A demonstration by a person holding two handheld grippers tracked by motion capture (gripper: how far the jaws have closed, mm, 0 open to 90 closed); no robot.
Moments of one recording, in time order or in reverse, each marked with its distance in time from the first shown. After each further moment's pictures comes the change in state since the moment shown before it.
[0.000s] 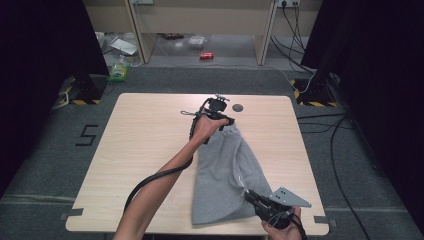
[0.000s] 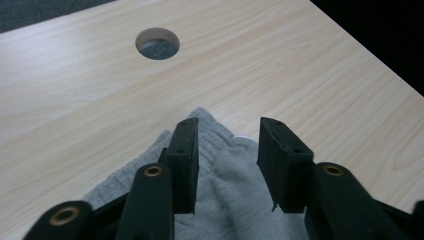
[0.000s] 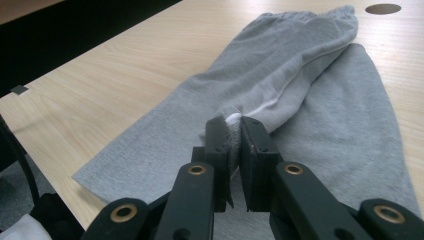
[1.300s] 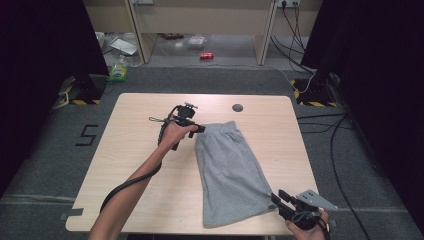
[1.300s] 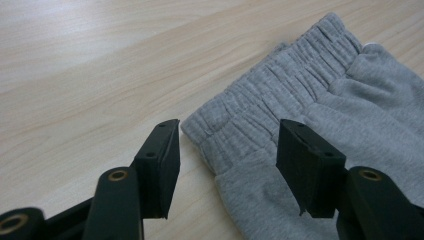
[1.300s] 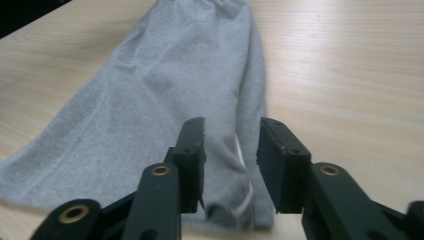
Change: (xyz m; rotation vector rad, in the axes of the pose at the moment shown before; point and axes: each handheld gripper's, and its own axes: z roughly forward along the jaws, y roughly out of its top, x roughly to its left) left arm 0.081 -0.059 -0.032 0.074 0.068 -0.043; right arm -0.055 -0.023 -0.034 0.041 -0.199 0.086
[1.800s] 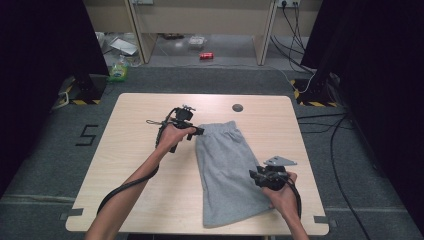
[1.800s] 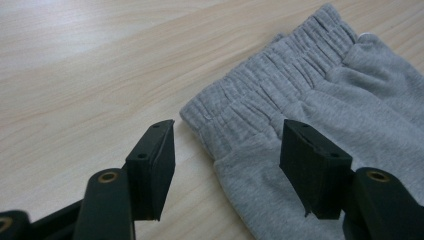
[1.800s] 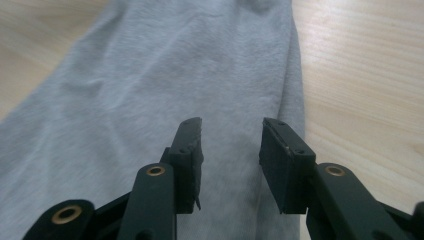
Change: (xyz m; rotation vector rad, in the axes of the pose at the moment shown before) left arm 0.003 -0.009 -0.004 -0.006 -0.015 -0.002; right arm 0.003 0.058 0.103 0.197 0.023 -0.112
